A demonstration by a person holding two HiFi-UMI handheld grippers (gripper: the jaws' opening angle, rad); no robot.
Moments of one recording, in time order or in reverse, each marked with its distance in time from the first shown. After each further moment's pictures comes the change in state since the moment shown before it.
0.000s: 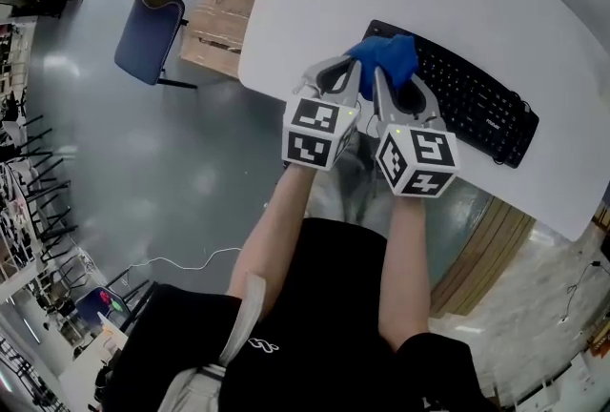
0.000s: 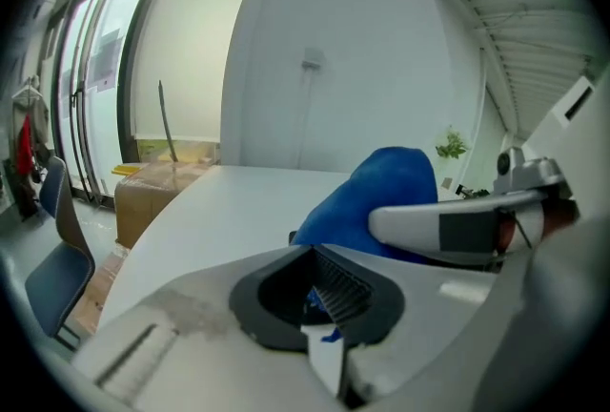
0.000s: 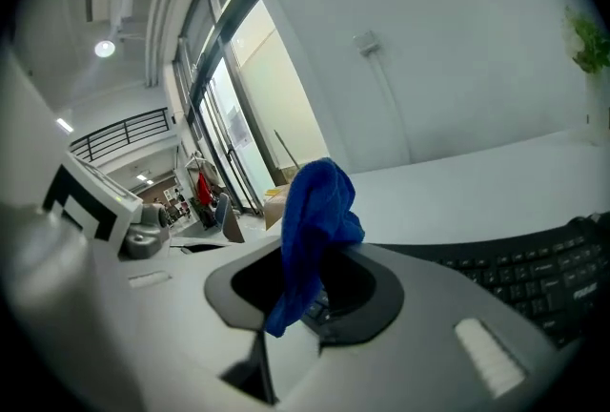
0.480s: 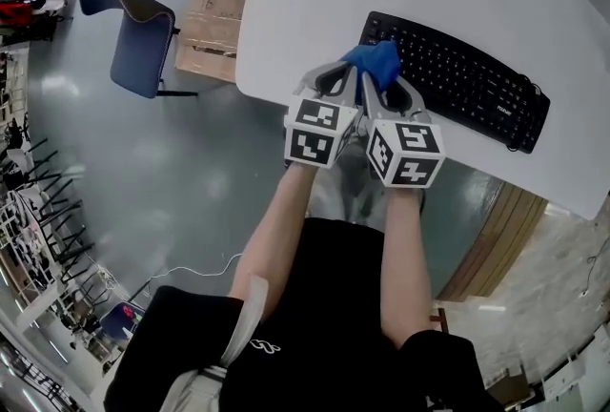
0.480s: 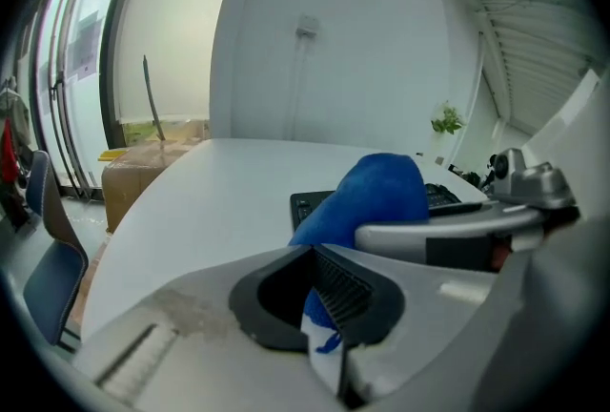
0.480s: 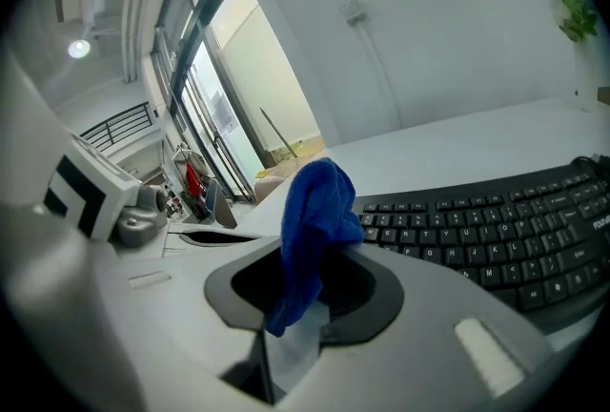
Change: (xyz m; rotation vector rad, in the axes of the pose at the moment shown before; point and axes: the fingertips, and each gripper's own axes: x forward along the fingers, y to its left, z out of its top) left arm 0.014 0.010 -0.041 0.030 0.121 -0.056; right arm 0.023 0.003 -0.060 0.082 0.106 -0.060
